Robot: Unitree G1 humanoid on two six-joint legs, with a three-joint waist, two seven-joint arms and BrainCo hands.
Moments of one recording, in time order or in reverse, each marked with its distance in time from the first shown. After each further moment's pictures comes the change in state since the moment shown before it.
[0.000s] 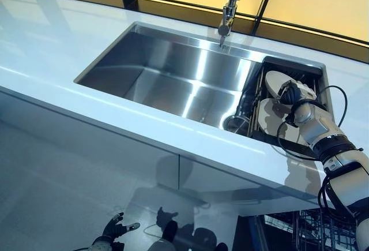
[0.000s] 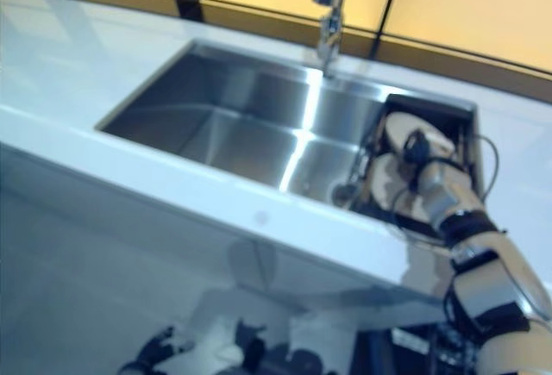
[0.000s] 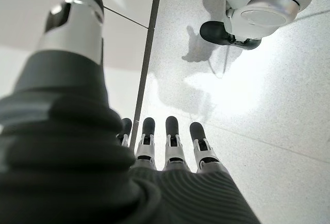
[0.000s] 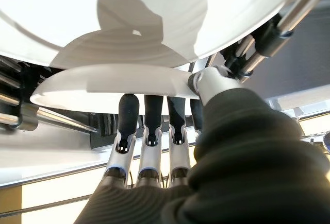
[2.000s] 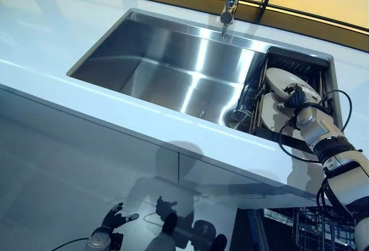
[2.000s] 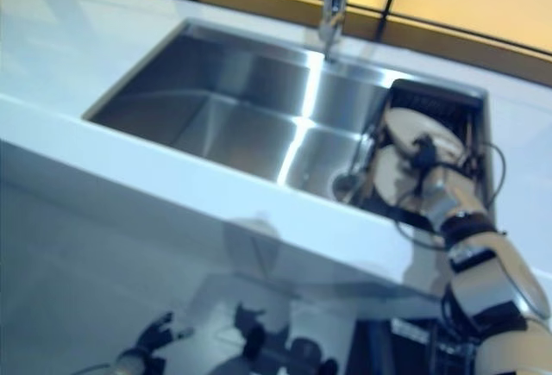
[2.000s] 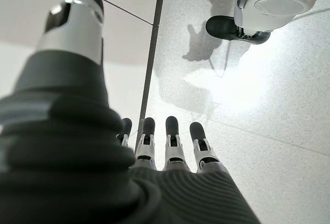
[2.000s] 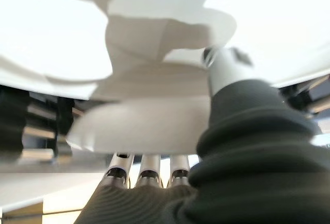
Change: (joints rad) left arm -0.039 0.026 -0.006 -0.009 -0.013 -0.018 0.001; right arm -0.017 0.012 -0.001 0.081 -0.036 0.001 -0.071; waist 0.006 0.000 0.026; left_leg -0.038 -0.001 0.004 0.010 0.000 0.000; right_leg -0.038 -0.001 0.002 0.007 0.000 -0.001
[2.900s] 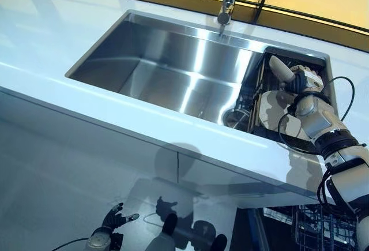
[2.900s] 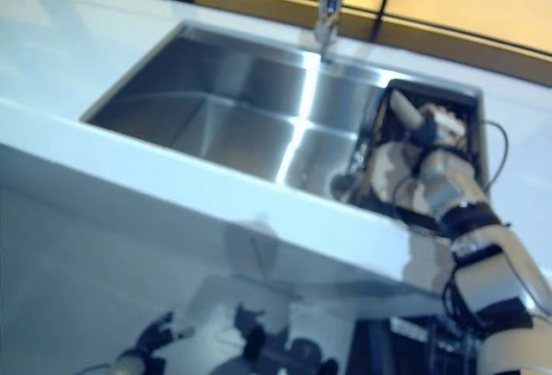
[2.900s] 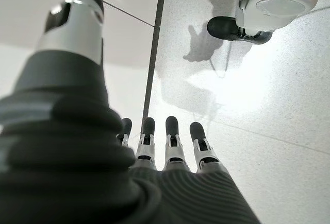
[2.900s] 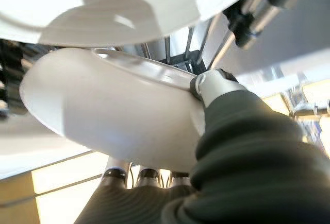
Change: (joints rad) left arm 0.004 -0.001 0.002 -0.009 0.000 -0.001 0.000; right arm 0.035 -0.025 -0.084 -0.174 0.119 -0.004 -0.061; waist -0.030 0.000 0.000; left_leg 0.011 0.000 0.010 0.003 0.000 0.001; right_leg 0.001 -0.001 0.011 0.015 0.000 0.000
